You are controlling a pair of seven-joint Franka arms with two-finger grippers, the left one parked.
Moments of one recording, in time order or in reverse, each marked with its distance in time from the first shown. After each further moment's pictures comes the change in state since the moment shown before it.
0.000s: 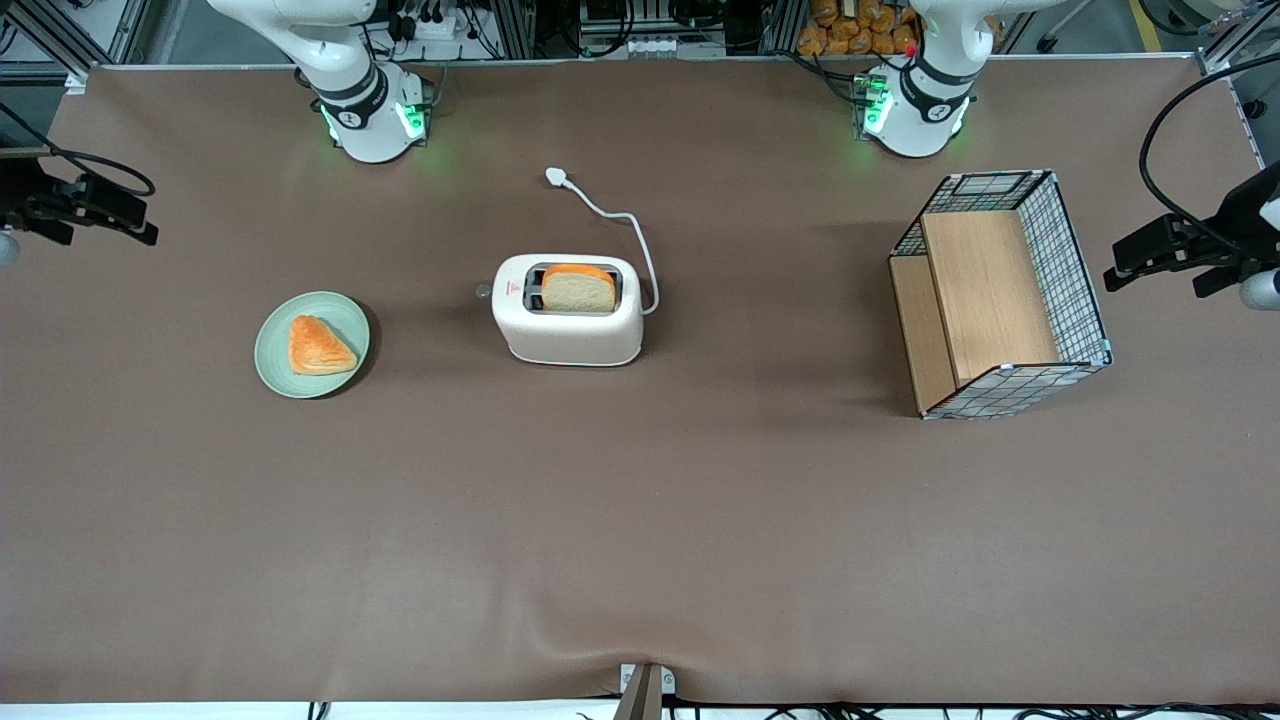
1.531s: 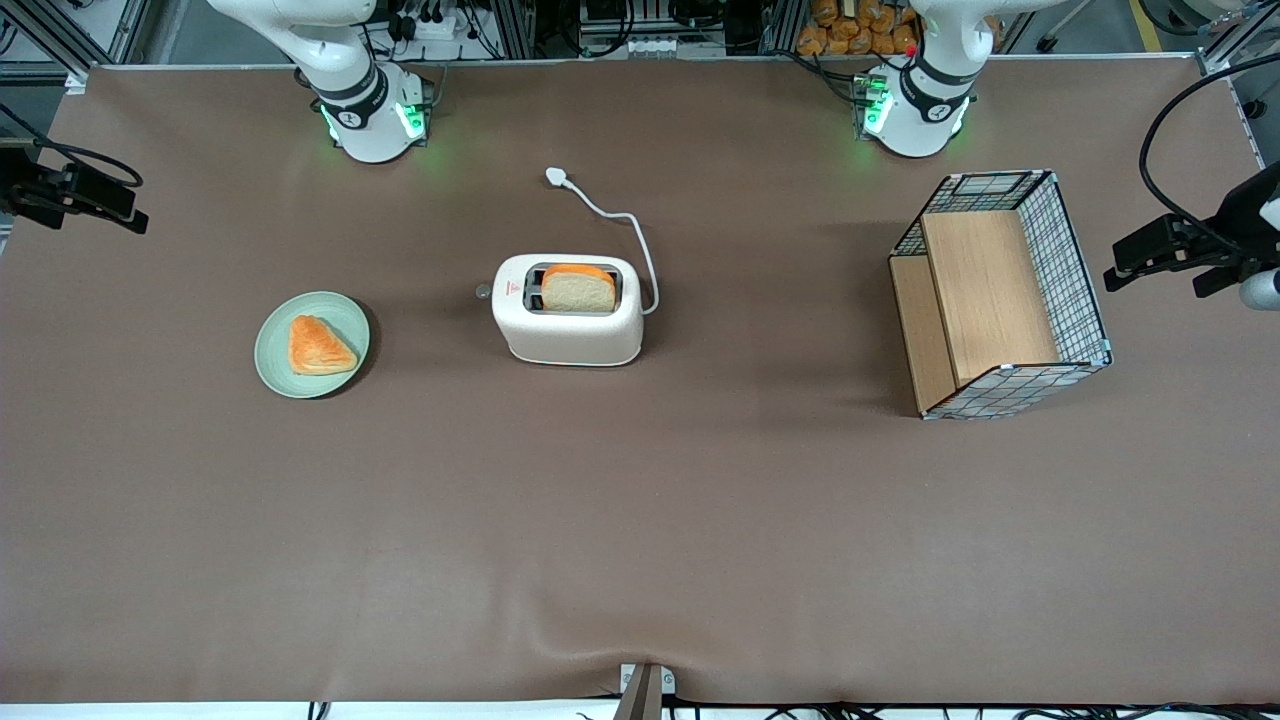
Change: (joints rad) arm -0.006 0.000 -0.007 0.020 0.000 -0.026 0.016
